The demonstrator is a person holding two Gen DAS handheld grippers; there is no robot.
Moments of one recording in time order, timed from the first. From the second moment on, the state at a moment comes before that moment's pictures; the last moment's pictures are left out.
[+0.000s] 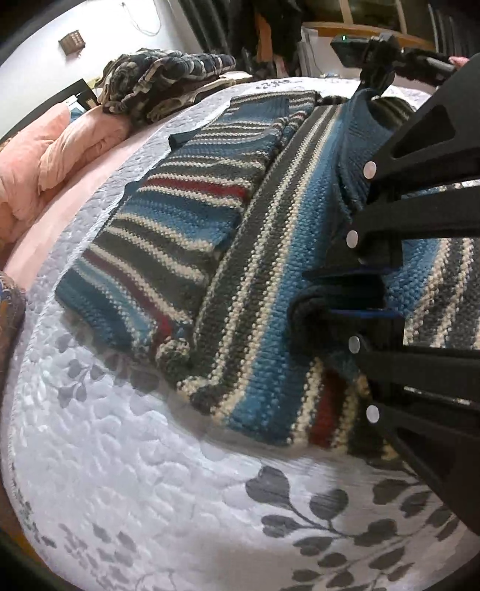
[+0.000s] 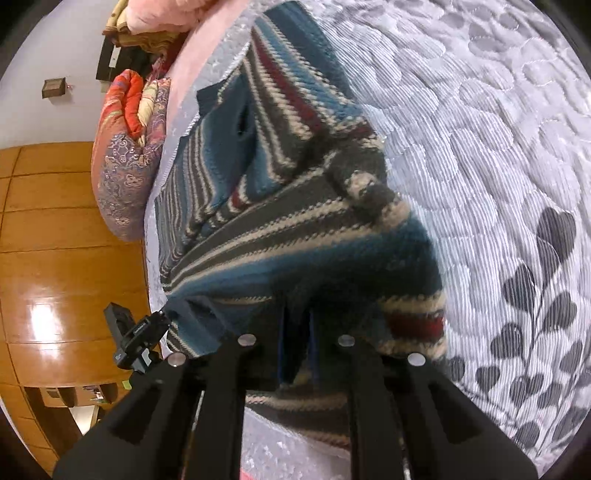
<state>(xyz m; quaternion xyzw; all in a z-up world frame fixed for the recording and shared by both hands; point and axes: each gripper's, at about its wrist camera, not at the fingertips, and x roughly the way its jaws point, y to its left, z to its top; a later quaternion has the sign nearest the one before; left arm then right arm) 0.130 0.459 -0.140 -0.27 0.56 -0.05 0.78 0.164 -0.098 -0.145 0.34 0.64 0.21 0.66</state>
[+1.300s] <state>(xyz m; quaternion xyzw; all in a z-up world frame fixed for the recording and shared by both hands) 0.135 0.395 -0.122 0.02 0.57 -0.08 0.82 0.166 -0.013 -0.111 -0.01 0.61 0.26 0.75</state>
